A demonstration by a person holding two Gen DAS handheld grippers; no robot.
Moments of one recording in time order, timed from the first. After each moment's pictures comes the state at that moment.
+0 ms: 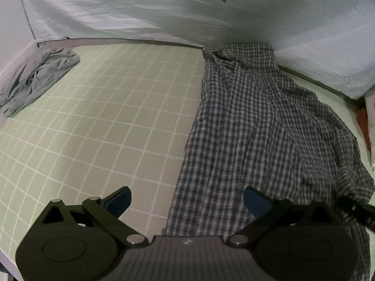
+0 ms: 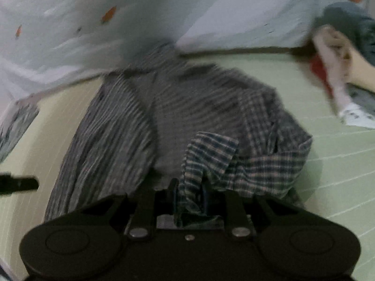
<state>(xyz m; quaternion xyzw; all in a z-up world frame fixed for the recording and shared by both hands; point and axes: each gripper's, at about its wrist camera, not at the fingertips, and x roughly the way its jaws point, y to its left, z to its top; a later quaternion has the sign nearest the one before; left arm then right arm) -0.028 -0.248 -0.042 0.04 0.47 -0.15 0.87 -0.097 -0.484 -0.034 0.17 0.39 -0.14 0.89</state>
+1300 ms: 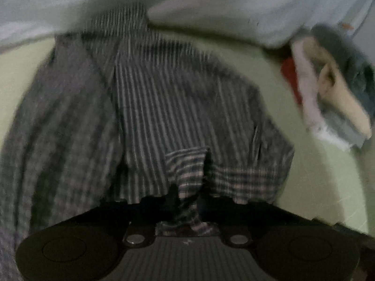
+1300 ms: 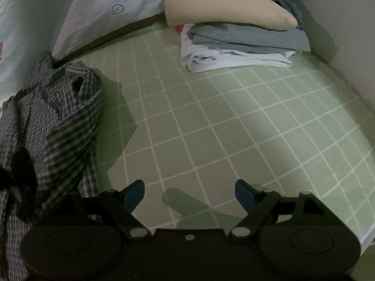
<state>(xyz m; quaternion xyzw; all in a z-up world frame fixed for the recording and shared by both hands) -0.081 -0.458 -0.063 0.05 0.48 -0.31 0.82 -0.219 -0.660 -0.072 0.23 0.42 -0.30 0.83</state>
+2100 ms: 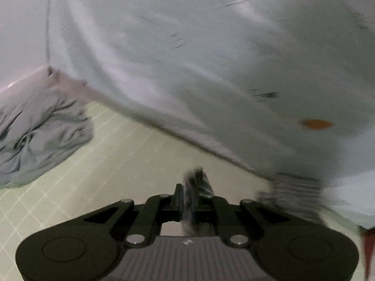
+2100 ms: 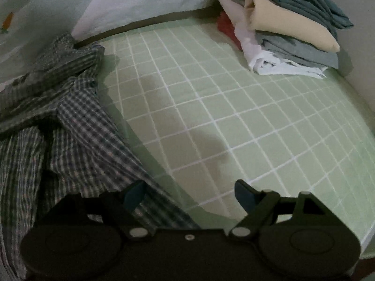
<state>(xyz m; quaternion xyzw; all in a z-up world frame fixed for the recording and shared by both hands) 0.244 -0.176 -0.003 -0.11 0.37 -0.10 0.92 -0.105 -0.548 -0.056 0.21 0.45 -0.37 0.79</state>
